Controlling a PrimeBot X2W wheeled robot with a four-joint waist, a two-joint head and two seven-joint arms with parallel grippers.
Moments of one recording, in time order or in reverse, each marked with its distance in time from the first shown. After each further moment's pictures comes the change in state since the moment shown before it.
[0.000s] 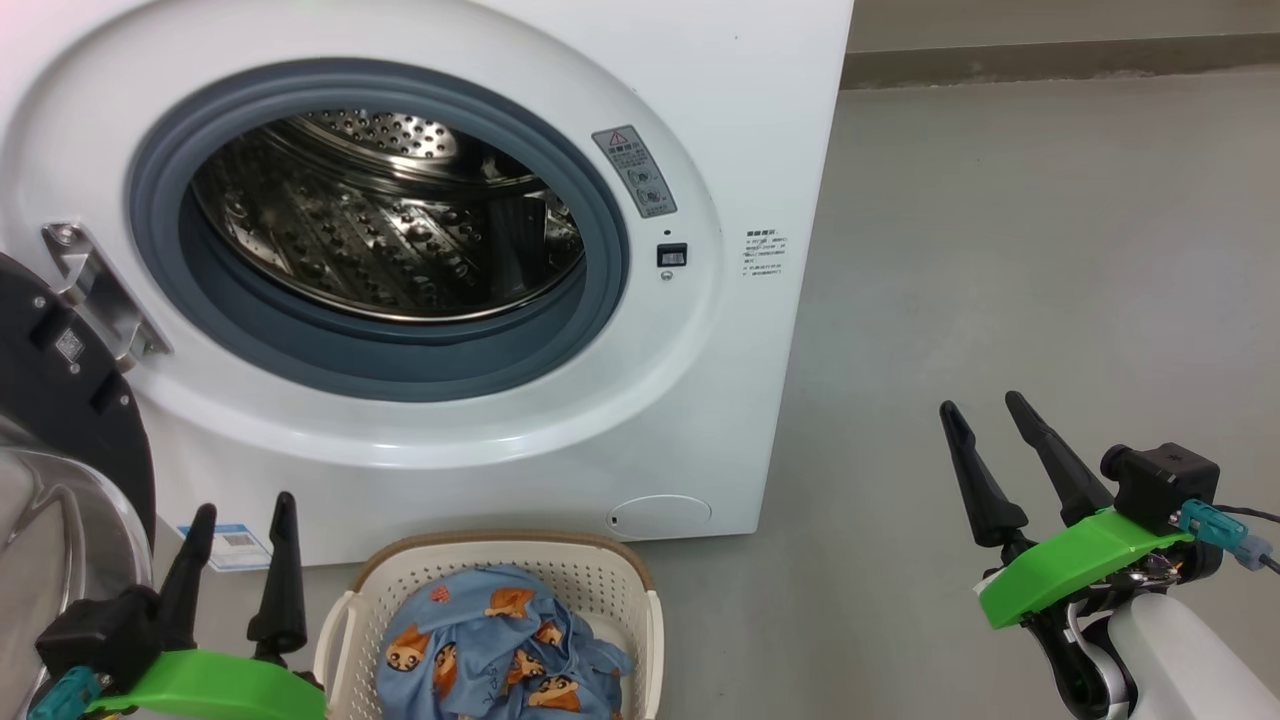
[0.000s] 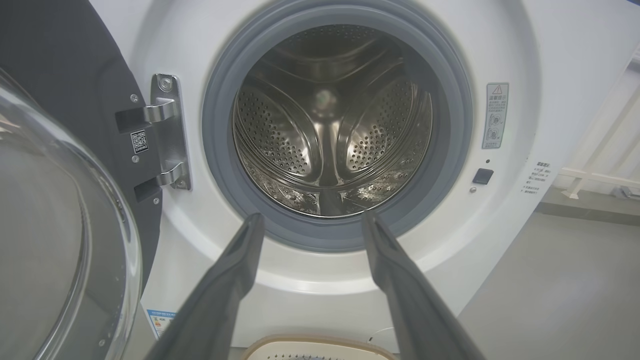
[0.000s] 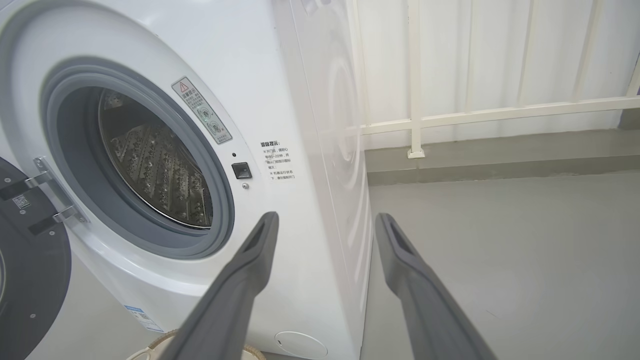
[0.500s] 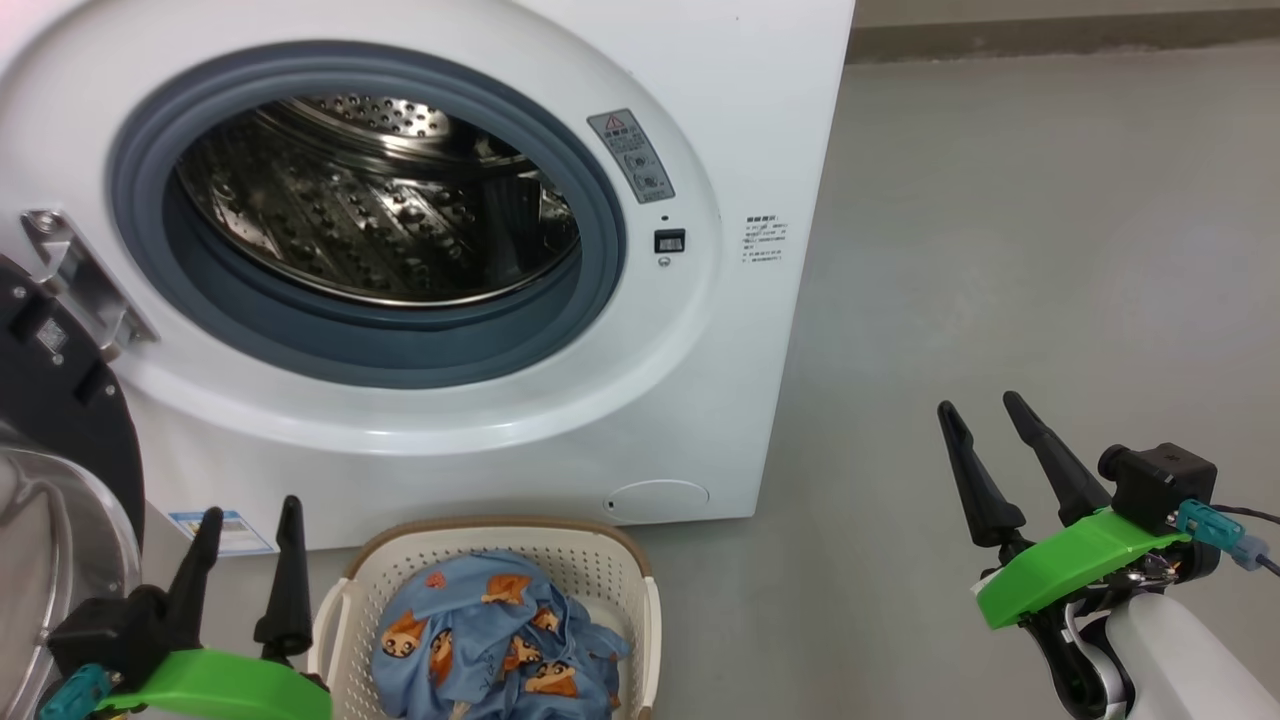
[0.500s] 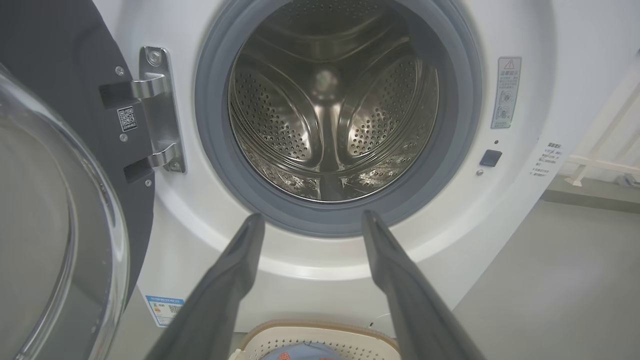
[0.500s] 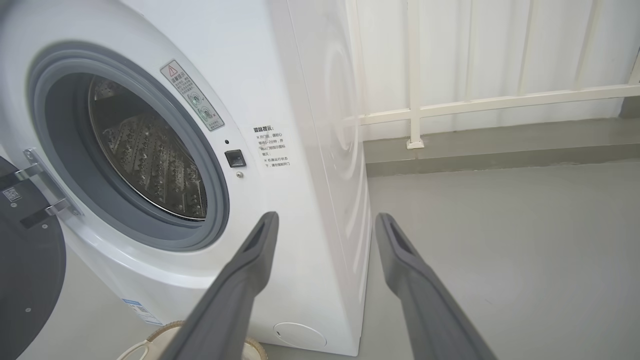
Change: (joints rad) left arm -0.004 0.001 -0.010 0.010 0.000 0.006 0.003; right arm 0.000 0.003 0.000 0.000 -0.002 0.000 0.000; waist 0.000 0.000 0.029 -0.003
